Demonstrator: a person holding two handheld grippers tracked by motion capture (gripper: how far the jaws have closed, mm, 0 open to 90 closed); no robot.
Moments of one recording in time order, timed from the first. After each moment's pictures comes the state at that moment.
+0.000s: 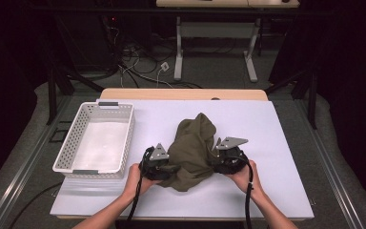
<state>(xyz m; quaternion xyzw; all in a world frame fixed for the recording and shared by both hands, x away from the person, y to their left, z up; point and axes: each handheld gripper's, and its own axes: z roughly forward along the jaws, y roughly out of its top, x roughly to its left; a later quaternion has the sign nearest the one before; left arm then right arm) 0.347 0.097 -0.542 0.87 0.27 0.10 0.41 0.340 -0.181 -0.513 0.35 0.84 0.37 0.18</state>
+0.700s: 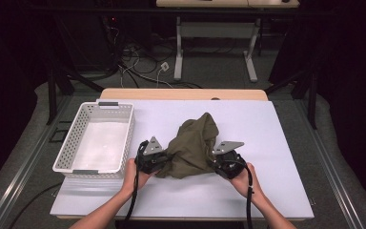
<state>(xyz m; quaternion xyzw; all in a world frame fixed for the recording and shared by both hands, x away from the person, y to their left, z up) 0.355 0.108 -0.531 0.85 0.27 0.14 0.43 0.326 -0.169 -0.507 0.33 0.86 0.35 0.15</state>
